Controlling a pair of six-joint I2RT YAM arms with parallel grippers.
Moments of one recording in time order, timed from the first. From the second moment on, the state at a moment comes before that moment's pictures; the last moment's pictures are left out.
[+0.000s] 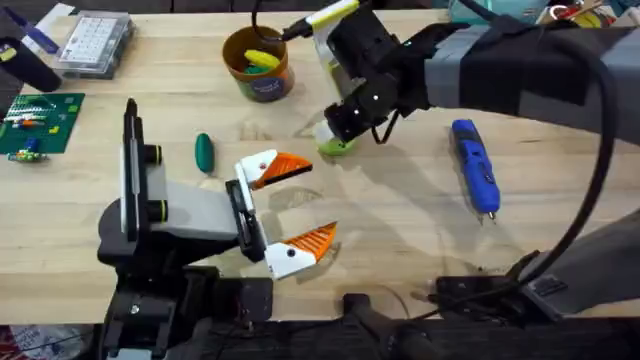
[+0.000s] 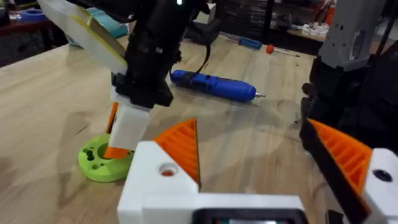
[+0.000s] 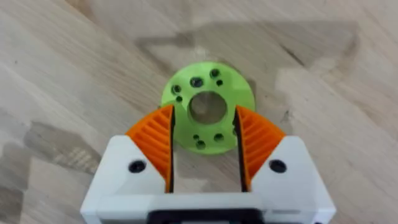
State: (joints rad) left arm -0.04 0.00 0.01 -0.12 1.18 -0.02; right arm 0.65 1.78 1.21 -0.57 -0.05 0.06
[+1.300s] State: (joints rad) left arm -0.04 0.00 0.01 -0.12 1.18 -0.02; right arm 0.68 1.88 1.29 -0.50 -0.05 0.00
